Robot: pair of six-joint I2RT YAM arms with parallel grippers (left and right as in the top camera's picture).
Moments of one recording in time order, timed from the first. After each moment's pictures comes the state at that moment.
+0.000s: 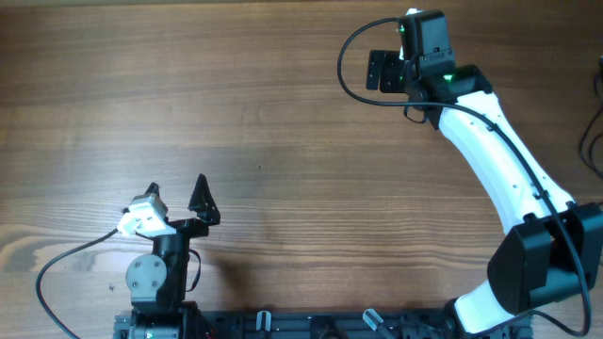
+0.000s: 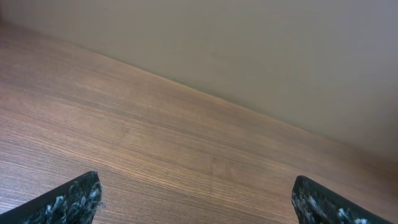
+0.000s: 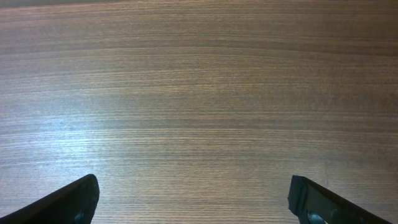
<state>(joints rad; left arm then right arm) 0.00 0.01 0.01 -0.07 -0.02 -0.36 0.27 1.74 1.45 -0.57 0.17 0.24</state>
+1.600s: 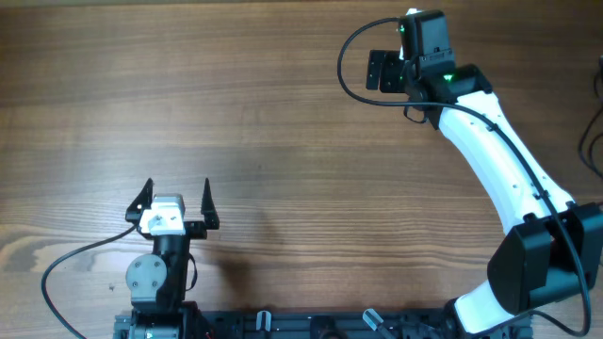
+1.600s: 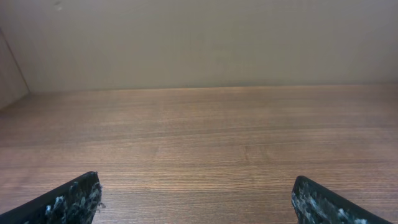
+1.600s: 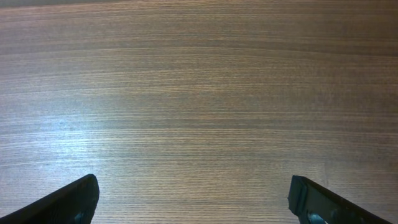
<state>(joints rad) 0.00 0.01 0.01 -0.07 -0.01 0.04 0.27 1.74 1.45 -0.57 0.17 0.24</state>
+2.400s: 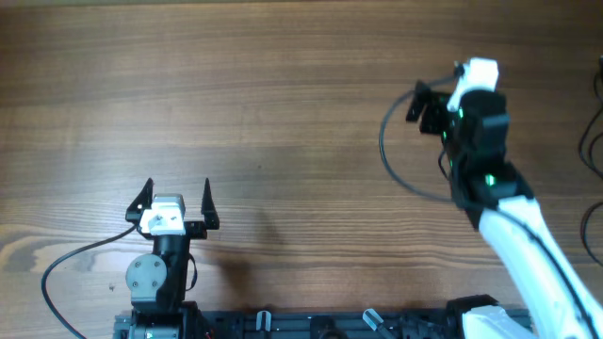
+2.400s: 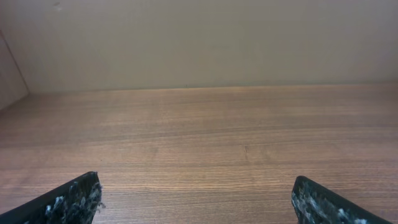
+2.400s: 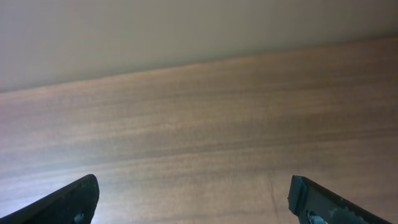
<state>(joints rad) 0.00 0.01 0.01 -0.07 -0.01 0.04 0.16 1.21 0.76 0.01 0.19 0.21</state>
